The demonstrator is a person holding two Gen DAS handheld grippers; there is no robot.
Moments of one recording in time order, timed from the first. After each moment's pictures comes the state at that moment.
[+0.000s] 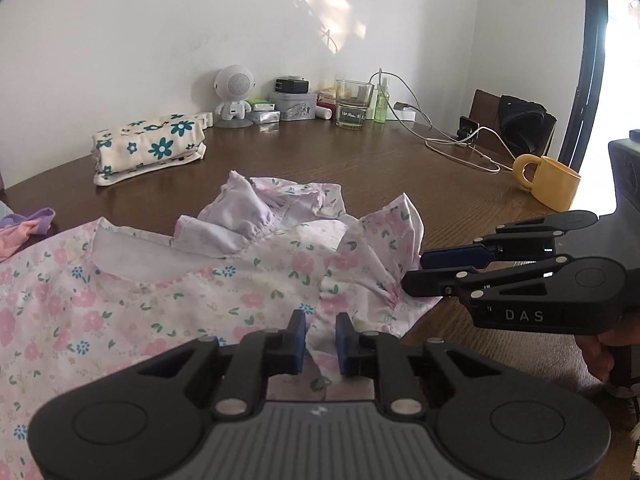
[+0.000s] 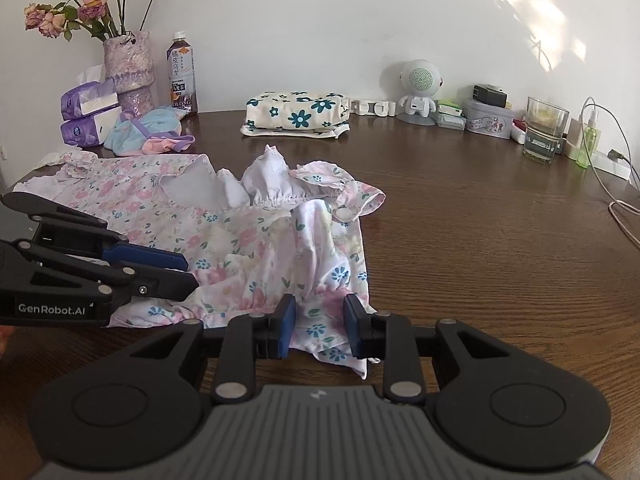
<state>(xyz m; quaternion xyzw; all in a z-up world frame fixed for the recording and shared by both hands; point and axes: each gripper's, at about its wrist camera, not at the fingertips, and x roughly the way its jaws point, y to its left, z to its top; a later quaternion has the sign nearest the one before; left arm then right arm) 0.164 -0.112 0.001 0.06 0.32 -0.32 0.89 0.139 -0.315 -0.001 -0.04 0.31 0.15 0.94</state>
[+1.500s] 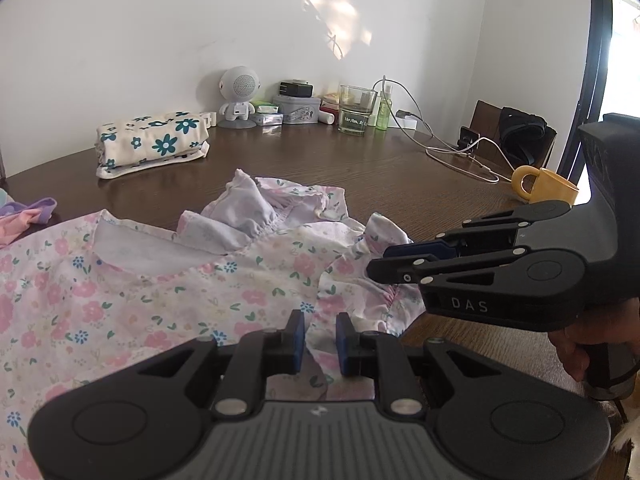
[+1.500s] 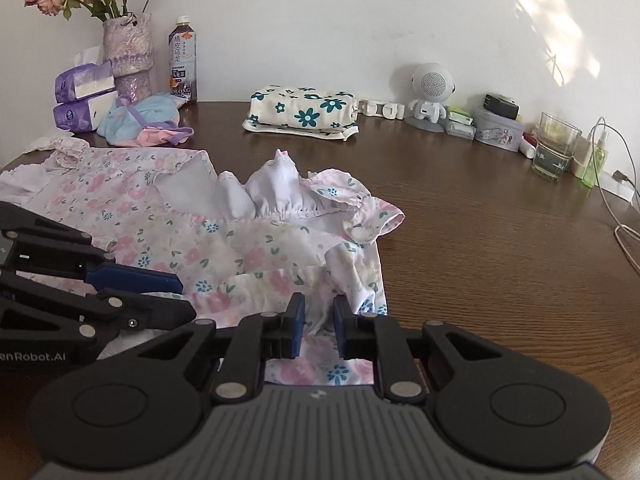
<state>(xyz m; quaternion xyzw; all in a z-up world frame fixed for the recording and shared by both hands) 0.163 -0.106 0.000 0.04 0.31 -0.32 0.89 0.160 -0.290 -0.001 -0.07 0.31 0.15 0.94</state>
